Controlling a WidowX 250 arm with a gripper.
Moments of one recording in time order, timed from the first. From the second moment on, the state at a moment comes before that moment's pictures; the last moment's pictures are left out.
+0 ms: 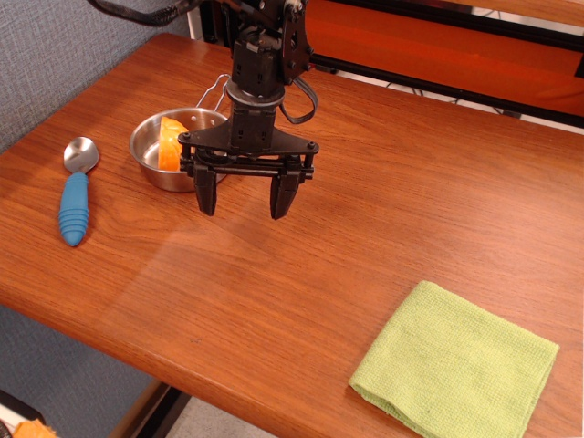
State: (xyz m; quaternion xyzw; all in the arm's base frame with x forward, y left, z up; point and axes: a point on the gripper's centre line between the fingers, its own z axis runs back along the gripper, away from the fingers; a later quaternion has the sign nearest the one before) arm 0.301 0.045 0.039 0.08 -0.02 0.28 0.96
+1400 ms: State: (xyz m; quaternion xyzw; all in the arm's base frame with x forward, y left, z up) arm 0.244 0.129 0.044 0.12 0.03 0.30 0.94
